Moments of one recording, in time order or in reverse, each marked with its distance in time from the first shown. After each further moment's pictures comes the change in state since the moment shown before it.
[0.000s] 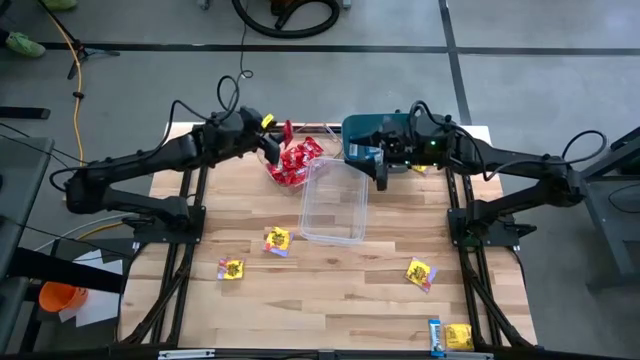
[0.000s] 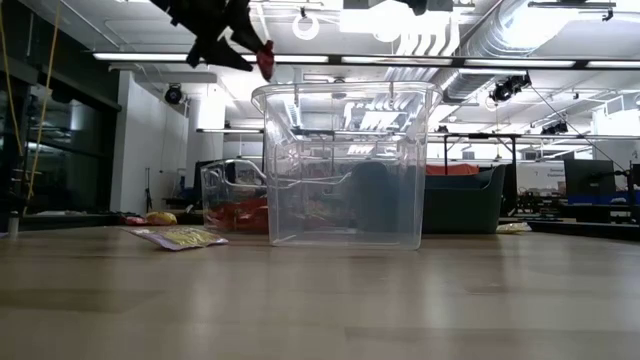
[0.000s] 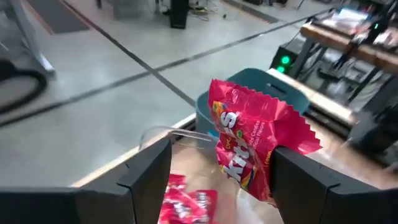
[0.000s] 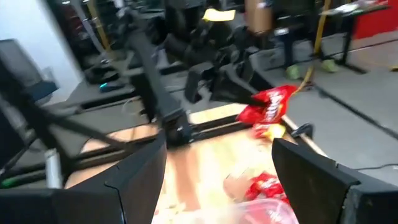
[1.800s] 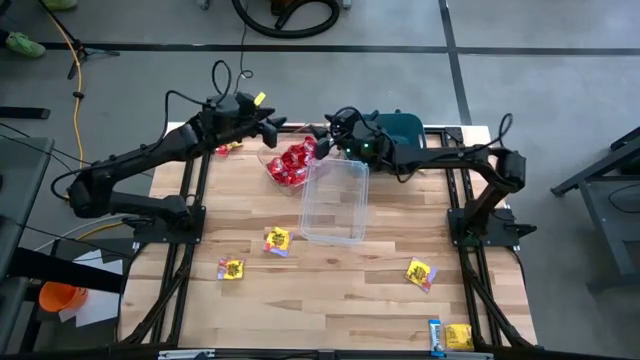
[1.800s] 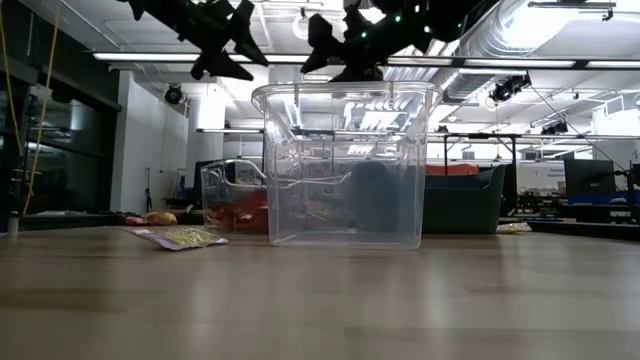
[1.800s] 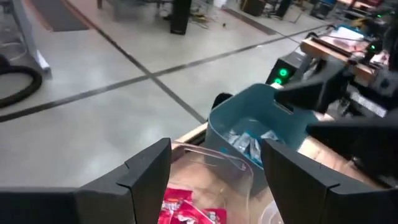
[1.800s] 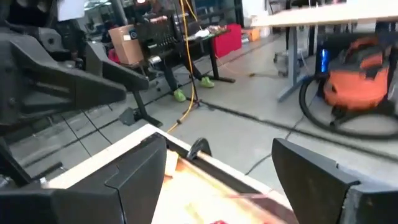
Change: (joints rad) left arm 0.187 0.031 0.000 0.074 0.180 0.007; right arm -0.086 0.480 0.000 0.532 0.486 0.116
